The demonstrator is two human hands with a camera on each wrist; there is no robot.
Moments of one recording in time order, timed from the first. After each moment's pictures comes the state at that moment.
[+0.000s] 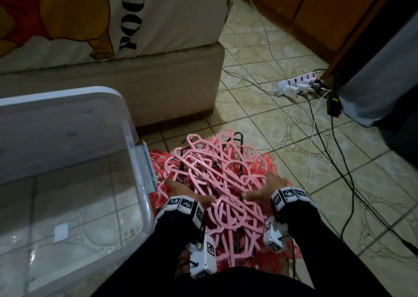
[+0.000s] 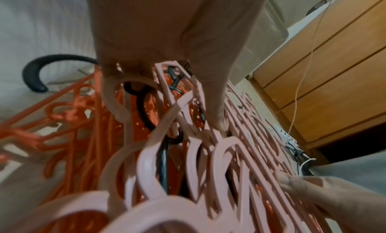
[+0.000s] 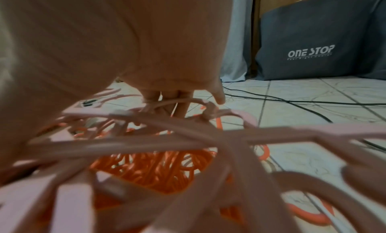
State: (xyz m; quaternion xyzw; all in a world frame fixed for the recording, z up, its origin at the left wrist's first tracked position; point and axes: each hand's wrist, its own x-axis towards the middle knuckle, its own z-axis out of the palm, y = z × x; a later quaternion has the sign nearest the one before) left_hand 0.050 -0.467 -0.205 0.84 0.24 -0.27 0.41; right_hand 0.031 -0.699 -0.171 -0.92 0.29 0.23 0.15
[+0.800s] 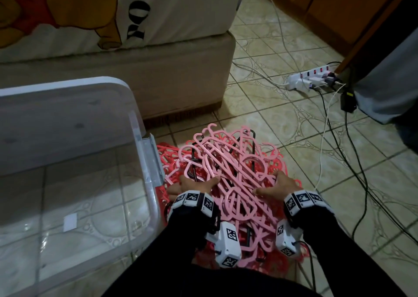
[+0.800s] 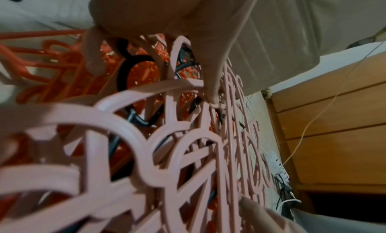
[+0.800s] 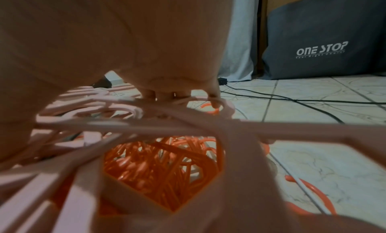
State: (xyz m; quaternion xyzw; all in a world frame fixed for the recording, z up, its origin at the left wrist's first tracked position) left_hand 0.047 -0.475 -0.186 0.79 0.35 -0.25 0.44; right_hand 0.023 -0.709 -0.187 -0.90 0.29 0.22 0.25
